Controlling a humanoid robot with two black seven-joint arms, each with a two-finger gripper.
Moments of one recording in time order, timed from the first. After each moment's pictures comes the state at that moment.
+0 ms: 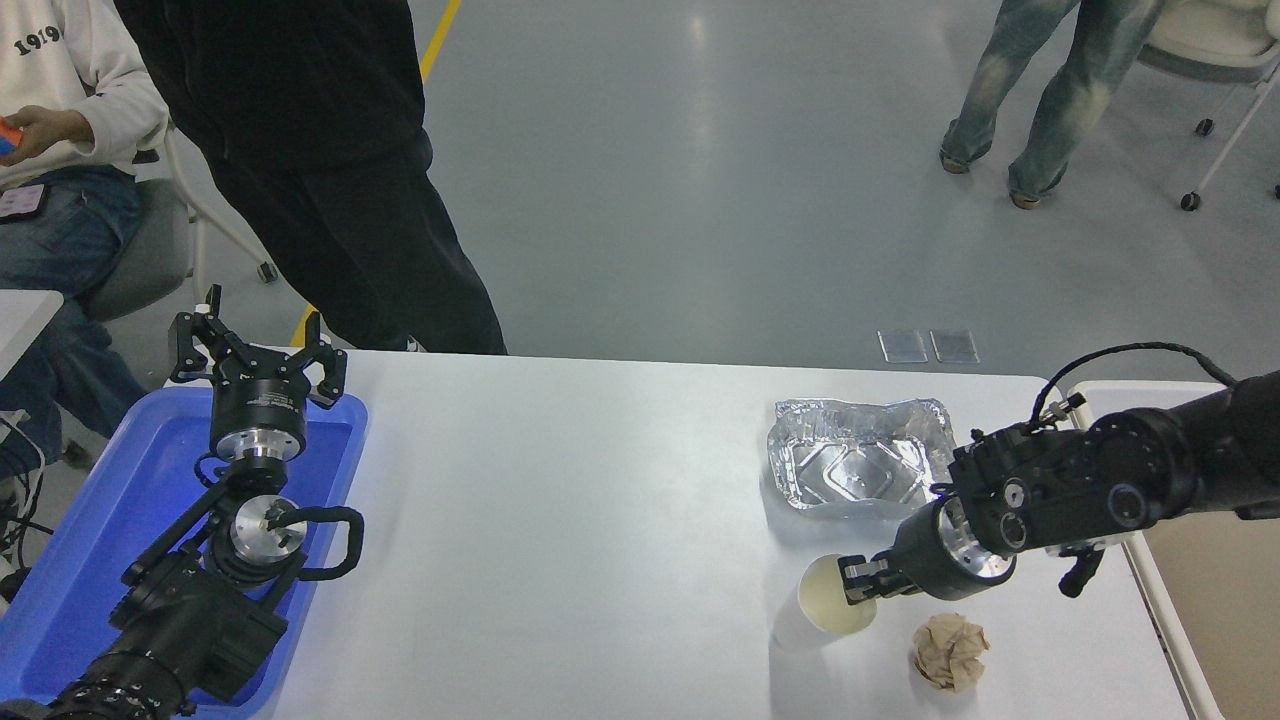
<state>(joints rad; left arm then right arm) -0.52 0.14 -1.19 -0.59 0.09 -0.33 -0.56 1.65 -0.39 -1.06 1.48 -0.45 0.19 0.10</state>
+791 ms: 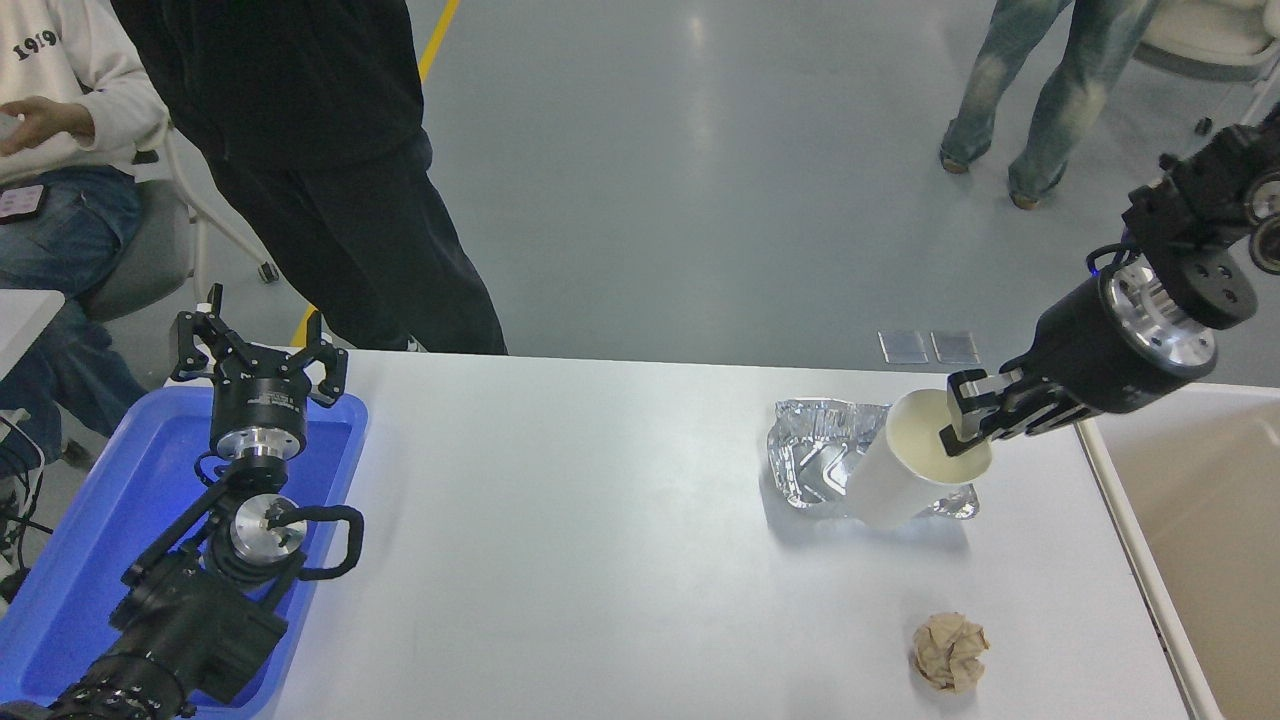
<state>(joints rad) -0.52 0.14 -1.19 -0.59 0.09 -0.33 -0.56 2.46 -0.64 -1.22 1.65 -0.45 0.74 0.09</state>
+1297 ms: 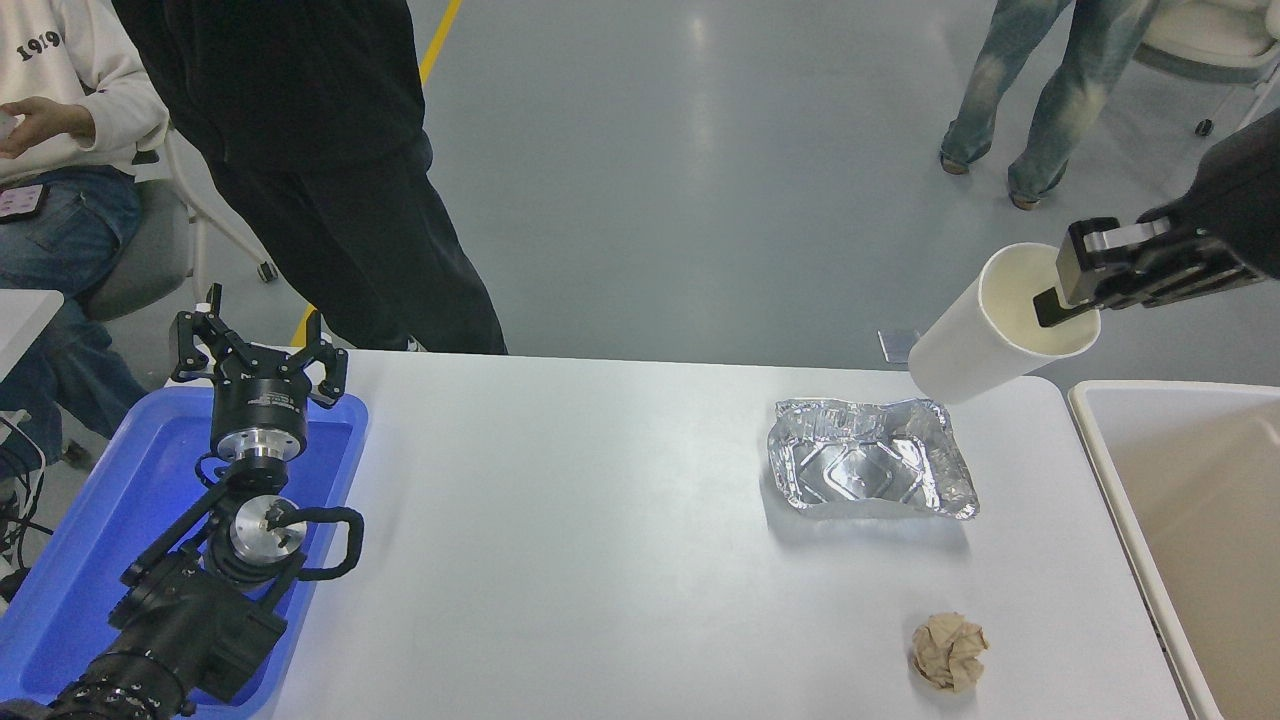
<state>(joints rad) -0.52 0.14 -1.19 -0.59 0.09 -0.33 -0.56 2.72 -0.79 -1.34 1.59 -0.34 0.74 0.04</state>
